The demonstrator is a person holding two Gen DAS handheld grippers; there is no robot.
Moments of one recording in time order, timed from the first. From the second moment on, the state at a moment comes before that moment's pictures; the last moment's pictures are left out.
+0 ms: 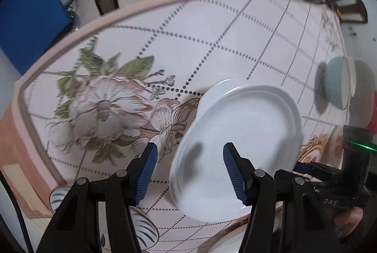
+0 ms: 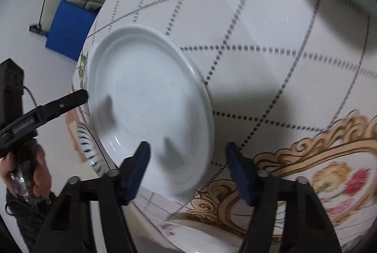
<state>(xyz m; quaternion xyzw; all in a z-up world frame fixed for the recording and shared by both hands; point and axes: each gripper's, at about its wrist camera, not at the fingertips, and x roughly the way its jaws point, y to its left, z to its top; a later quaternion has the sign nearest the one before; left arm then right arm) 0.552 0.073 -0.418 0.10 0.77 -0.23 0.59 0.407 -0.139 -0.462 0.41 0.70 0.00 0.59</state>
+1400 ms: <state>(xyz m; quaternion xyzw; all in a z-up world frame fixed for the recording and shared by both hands) 0.444 0.103 -0.434 0.01 0.77 -0.20 0.60 0.475 -0.198 -0.446 0.27 0.73 0.05 0.62</state>
